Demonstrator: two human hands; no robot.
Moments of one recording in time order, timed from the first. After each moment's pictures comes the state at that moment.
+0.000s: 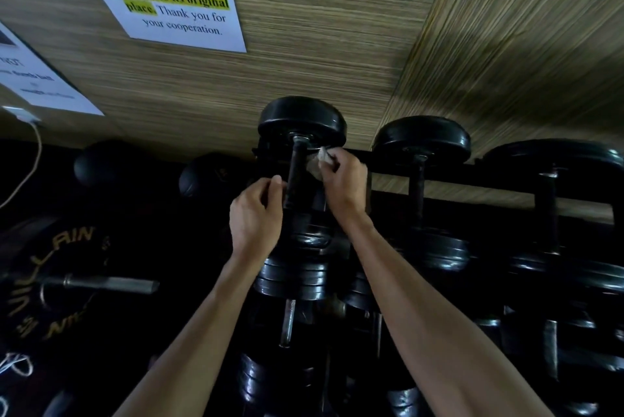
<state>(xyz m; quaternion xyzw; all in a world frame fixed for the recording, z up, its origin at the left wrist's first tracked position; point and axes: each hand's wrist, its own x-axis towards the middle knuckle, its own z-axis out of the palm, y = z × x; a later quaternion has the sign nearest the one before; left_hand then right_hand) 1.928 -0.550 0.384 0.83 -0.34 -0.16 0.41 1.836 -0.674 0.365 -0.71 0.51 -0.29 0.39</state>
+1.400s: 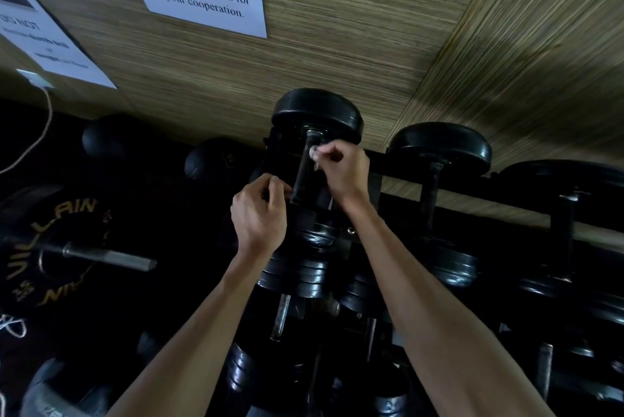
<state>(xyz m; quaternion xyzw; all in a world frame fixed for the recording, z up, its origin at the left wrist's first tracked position) 1.925 -0.550 0.373 0.83 -0.25 -0.14 0.47 1.853 -0.688 0.364 -0.70 0.45 -0.28 0.48</state>
